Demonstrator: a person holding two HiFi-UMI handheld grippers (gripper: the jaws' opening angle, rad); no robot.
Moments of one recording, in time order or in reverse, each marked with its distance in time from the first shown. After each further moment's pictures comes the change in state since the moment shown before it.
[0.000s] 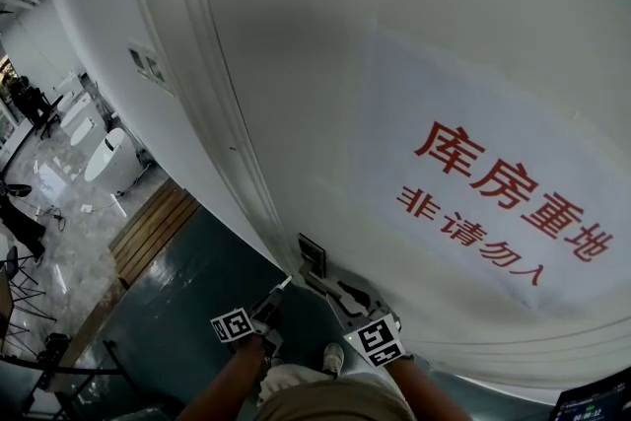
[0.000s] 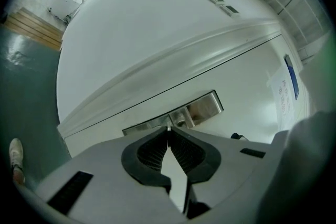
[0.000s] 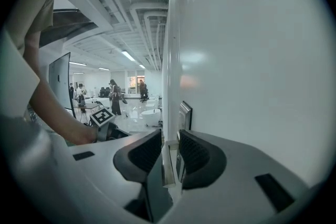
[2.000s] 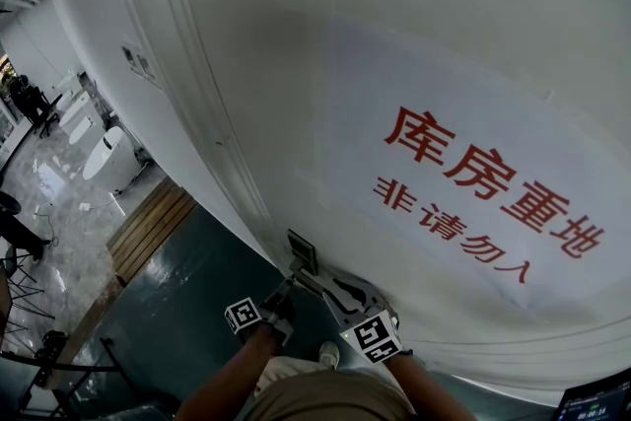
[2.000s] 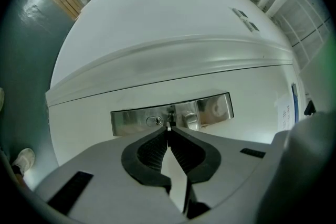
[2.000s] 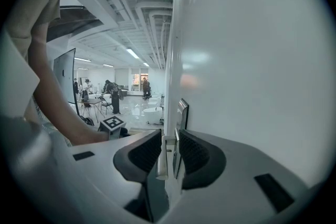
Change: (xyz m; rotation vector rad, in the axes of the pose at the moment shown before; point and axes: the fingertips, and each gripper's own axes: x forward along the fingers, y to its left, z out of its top) left arm 0.049 0.012 -0.028 -0.259 -0.057 -0.084; right arm -0.010 -0.009 -0.009 -0.052 0.013 0.022
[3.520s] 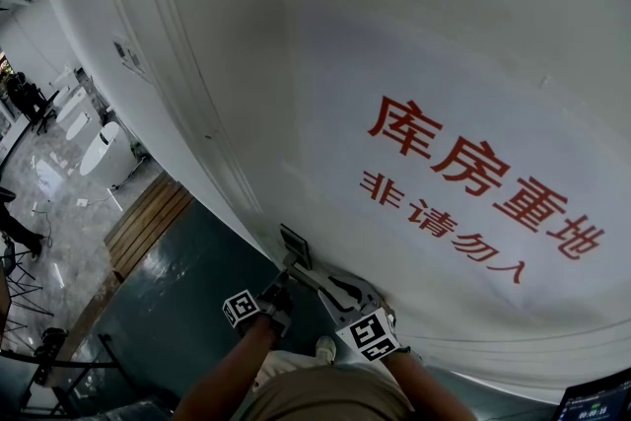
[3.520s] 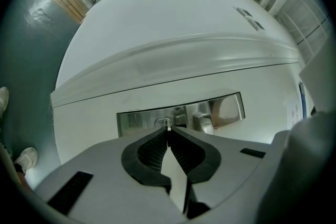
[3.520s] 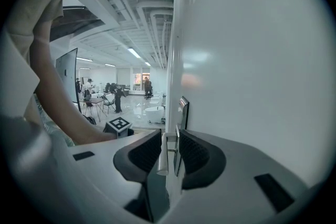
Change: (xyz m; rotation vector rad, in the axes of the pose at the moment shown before) left arm 0.012 0.014 0.000 -0.015 -0.031 0.053; right arm -0.005 0.000 -0.007 -0.011 0.009 0.021
